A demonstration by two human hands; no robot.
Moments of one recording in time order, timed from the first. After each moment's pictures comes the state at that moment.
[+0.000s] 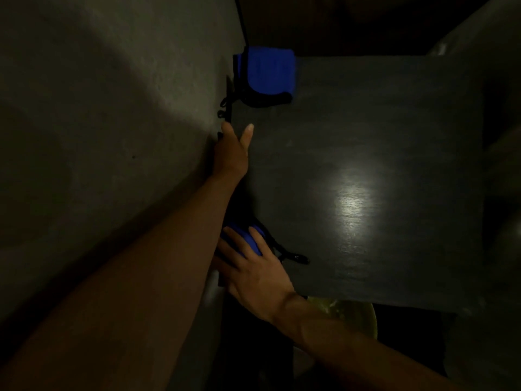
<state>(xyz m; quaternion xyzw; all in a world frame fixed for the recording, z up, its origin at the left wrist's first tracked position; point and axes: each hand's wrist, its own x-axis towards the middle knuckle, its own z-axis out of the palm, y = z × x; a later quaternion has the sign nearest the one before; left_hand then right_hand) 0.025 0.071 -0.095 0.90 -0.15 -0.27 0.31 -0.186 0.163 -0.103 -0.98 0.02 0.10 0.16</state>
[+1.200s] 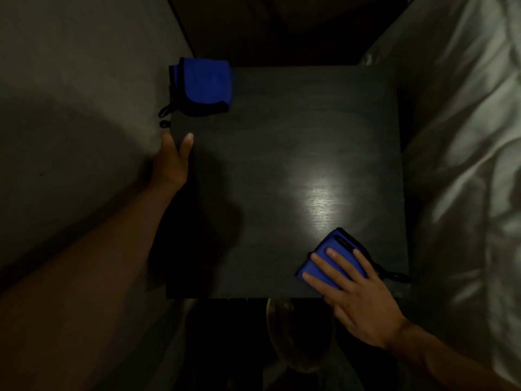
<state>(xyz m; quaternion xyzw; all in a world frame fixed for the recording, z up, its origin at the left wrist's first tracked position) 0.012 0.064 -0.079 0.92 -0.17 -0.24 0.26 -0.417 0.013 -0.092 -0.98 0.08 0.16 0.06</state>
